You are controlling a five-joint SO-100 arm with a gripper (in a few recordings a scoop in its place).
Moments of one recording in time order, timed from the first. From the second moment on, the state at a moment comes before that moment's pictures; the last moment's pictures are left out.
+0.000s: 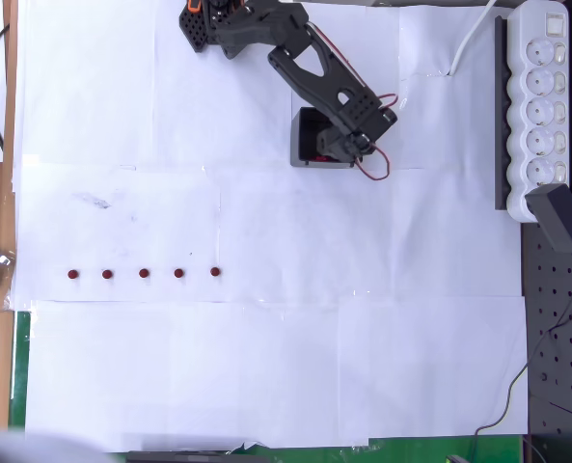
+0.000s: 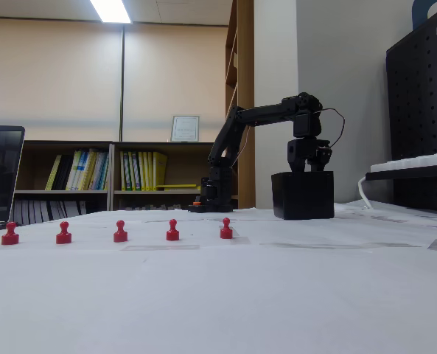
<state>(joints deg) -44.0 114.3 121.3 95.1 -121.1</state>
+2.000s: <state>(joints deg) 1.6 115.1 54.8 -37.8 -84.2</state>
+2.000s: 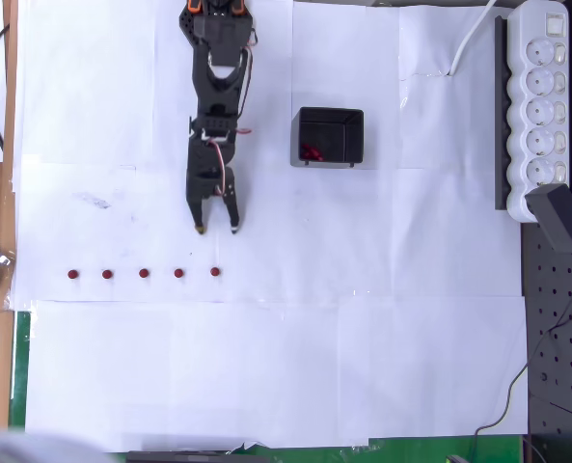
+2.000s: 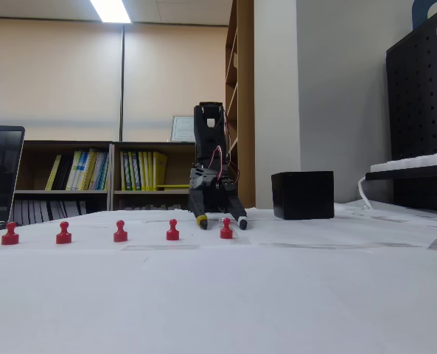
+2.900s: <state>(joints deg) 0.4 130.8 74.5 -40.8 -85.4</state>
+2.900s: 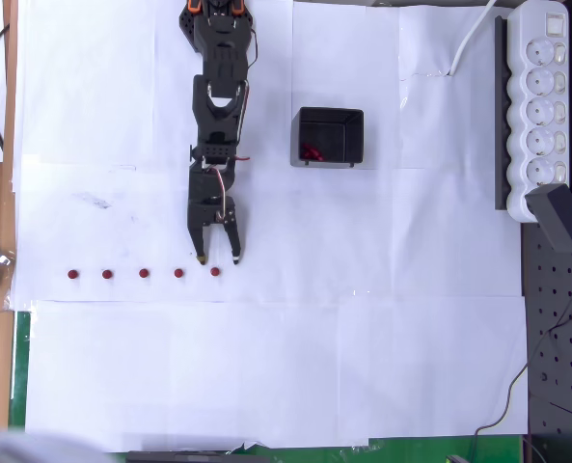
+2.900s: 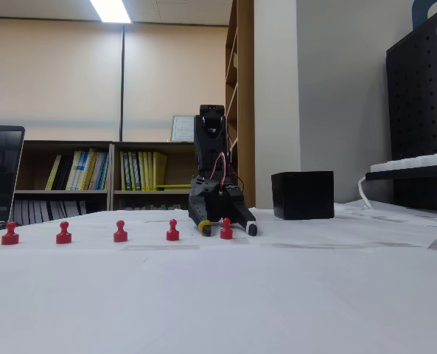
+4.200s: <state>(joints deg) -1.6 134.5 81.4 -39.4 -89.6</state>
